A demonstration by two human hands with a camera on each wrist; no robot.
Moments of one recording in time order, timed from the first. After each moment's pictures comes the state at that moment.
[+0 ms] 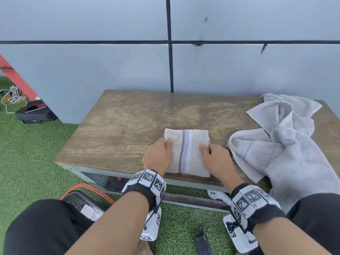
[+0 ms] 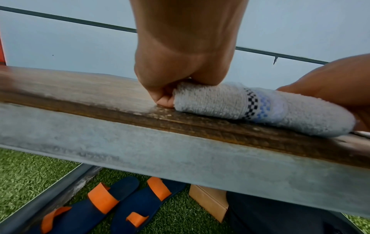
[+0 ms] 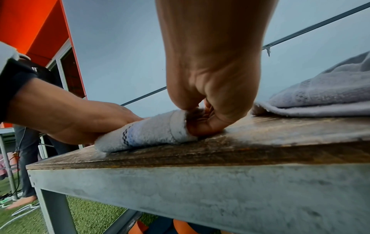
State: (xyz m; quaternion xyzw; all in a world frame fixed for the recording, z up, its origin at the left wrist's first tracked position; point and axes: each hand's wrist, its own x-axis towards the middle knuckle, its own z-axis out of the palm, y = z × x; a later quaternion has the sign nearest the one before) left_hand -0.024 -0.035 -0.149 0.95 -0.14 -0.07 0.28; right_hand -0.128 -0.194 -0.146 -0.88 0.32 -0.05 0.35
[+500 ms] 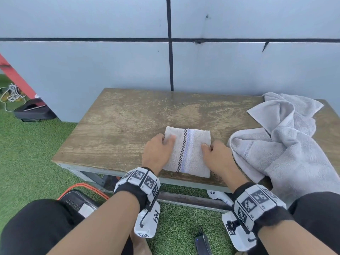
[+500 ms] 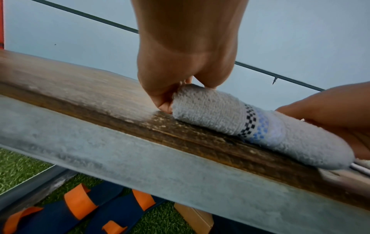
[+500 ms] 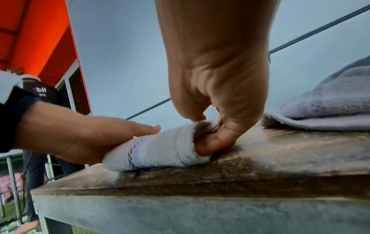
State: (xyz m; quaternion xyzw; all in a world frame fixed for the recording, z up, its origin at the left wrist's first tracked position) left_hand -0.018 -0.036 -0.139 0.91 -0.16 -0.09 0.36; right_hand -0.129 -0.191 -0.129 -0.86 0.35 -0.05 0.36
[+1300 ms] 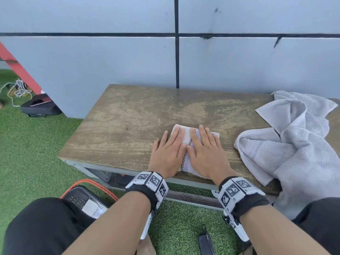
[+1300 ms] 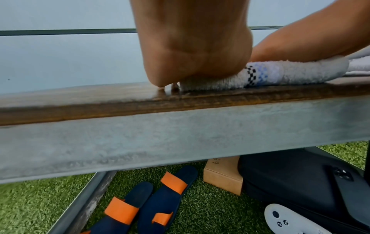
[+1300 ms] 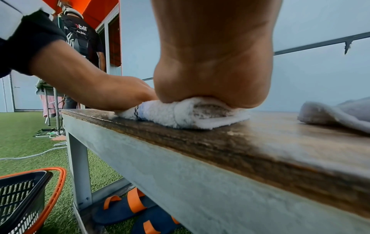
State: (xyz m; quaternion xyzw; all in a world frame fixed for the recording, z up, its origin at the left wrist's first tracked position) left_hand -0.025 -0.030 -0.166 0.92 -0.35 -0.06 0.15; right_hand -0.103 -0.170 -0.154 -0.98 0.15 0.02 0.10
